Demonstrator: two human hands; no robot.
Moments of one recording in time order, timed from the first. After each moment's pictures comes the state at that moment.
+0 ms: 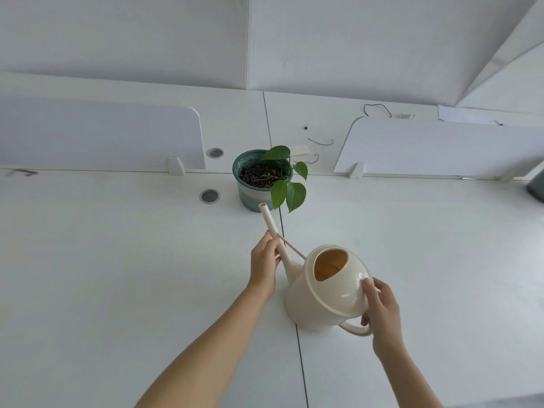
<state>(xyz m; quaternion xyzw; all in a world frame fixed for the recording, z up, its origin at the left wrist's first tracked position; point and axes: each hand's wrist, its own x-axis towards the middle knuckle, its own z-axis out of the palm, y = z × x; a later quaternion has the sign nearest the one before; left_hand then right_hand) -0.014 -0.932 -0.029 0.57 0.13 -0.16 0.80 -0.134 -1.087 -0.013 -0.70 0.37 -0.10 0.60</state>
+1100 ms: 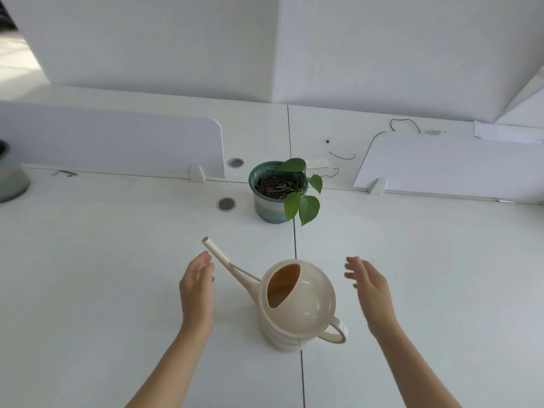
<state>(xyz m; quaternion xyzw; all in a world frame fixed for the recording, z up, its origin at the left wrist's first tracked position) -0.050 -0.840 -0.010 0.65 0.24 0.08 0.72 -0.072 -1.088 0.001 -0.78 0.21 -0.05 0.58</state>
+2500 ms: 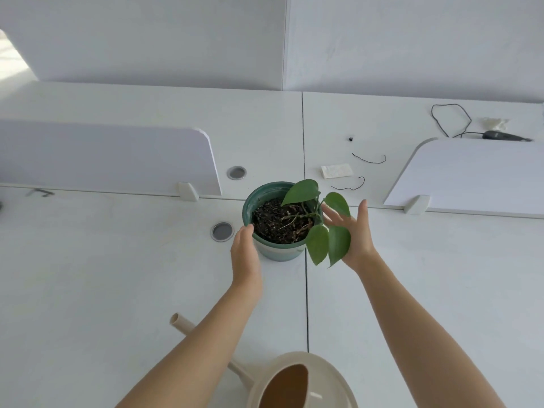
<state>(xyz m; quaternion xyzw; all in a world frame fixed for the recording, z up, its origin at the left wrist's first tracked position) 0.142 -0.924 -0.034 0.58 0.28 -0.03 0.76 0.168 -1.101 -0.024 -0.52 0.16 0.12 0.83</state>
